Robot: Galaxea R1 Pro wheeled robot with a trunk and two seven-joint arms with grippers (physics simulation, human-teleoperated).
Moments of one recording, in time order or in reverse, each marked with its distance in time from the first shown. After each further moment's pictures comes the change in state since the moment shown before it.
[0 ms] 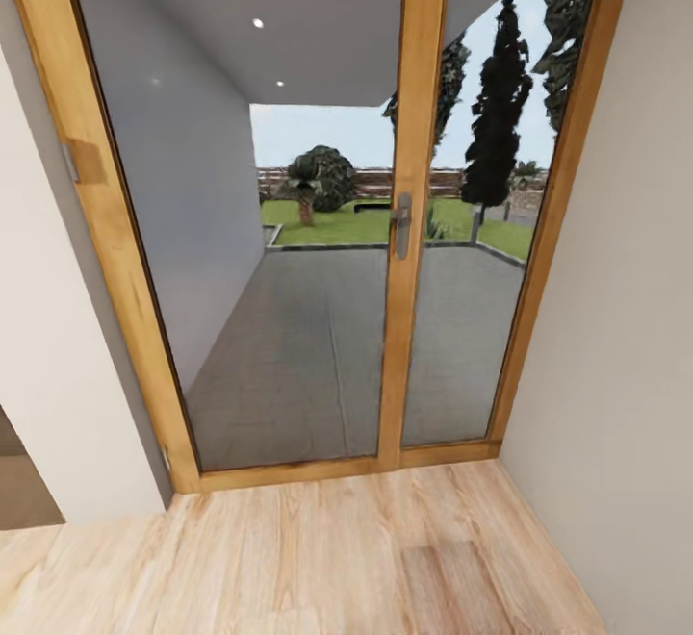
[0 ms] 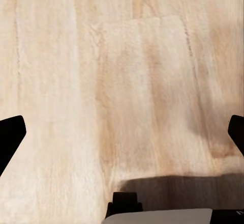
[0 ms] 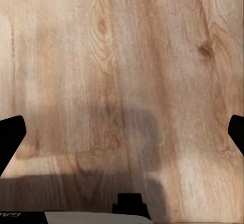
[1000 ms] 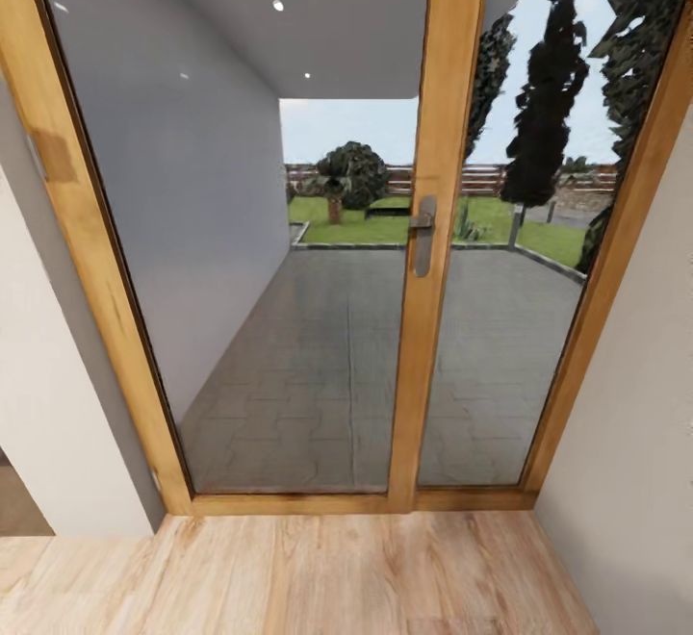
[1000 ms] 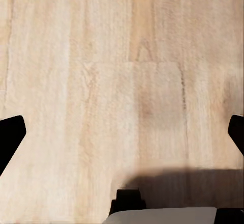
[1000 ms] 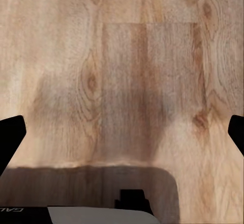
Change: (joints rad) left arm 0.000 0.001 0.002 -0.002 -0.002 -0.001 0.015; right arm 0.000 0.004 0.000 0.002 -0.001 0.001 0.001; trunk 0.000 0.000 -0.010
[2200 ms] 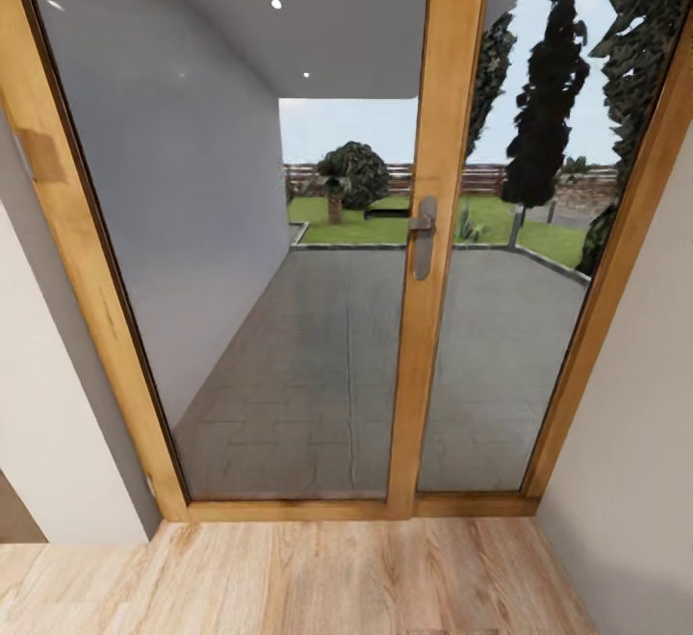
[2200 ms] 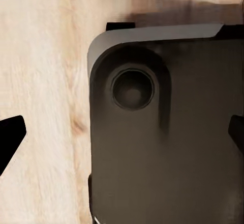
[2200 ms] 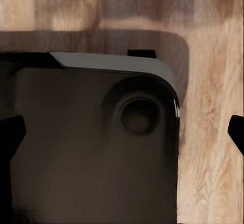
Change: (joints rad) left arm 0.000 -0.012 -0.003 0.279 -0.002 0.253 -0.007; right arm 0.000 0.016 0.003 0.303 0.005 0.123 -0.001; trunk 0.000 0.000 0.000
